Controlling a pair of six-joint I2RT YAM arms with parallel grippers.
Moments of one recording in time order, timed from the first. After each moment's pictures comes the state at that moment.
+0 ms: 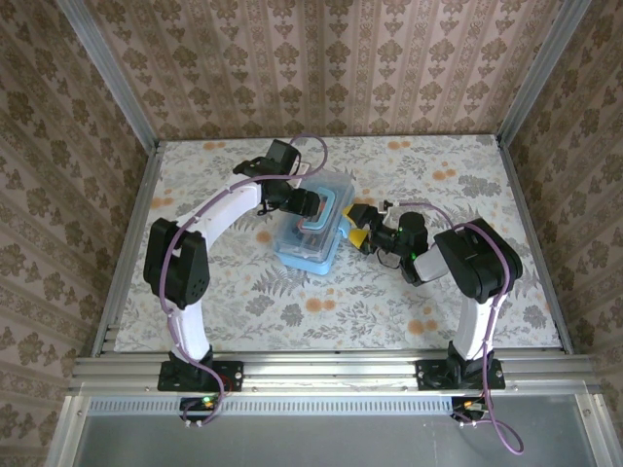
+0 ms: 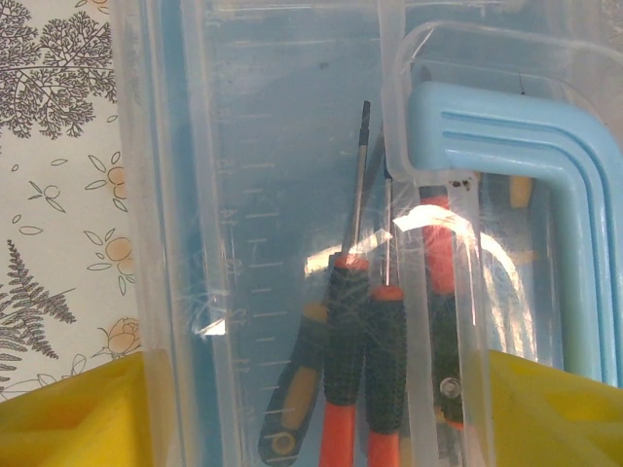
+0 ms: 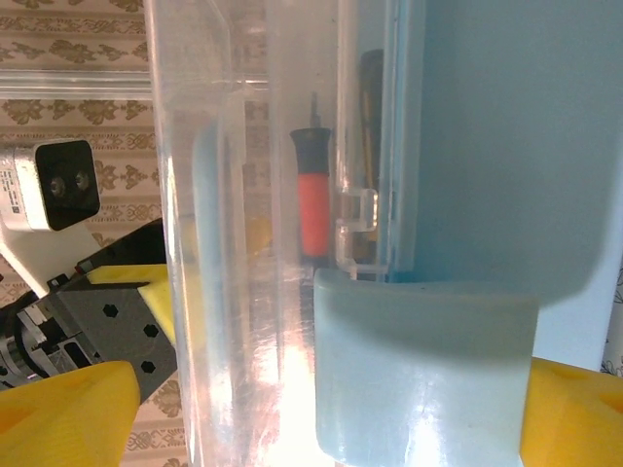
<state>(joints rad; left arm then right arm) -0.55 1.90 1.59 -0.77 0.18 -0.15 0.32 1.90 0.58 1.19 -0.61 1.42</state>
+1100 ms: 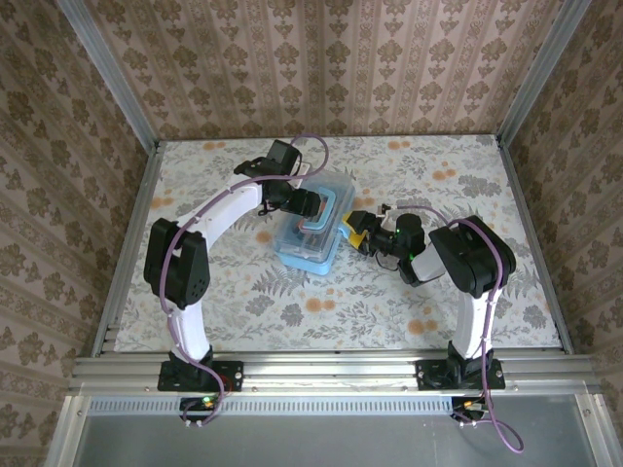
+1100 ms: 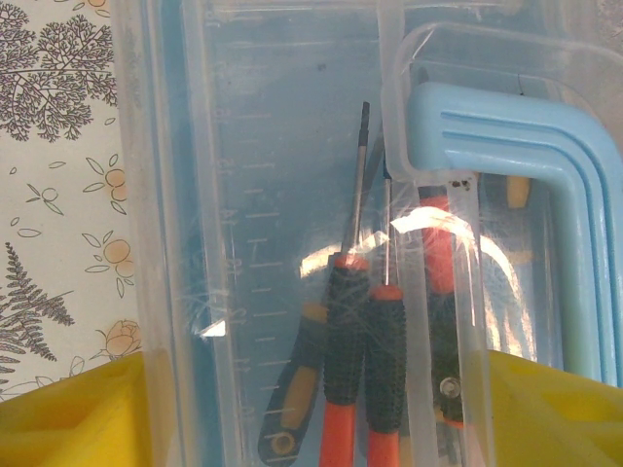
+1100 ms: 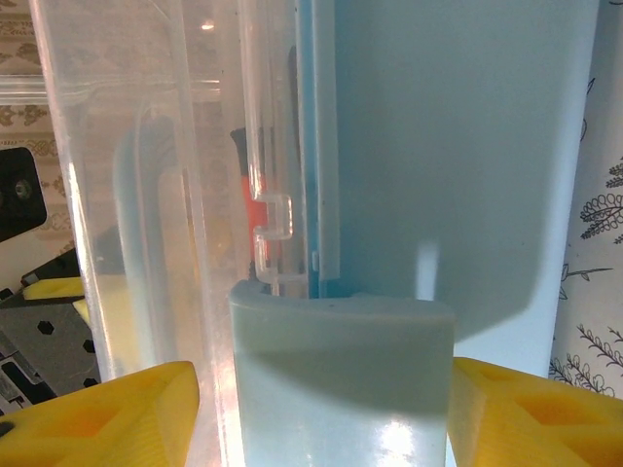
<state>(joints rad) -0.56 1.90 1.59 -0.77 0.17 -0.16 0.32 1.95 0.59 1.18 -0.61 1.42</state>
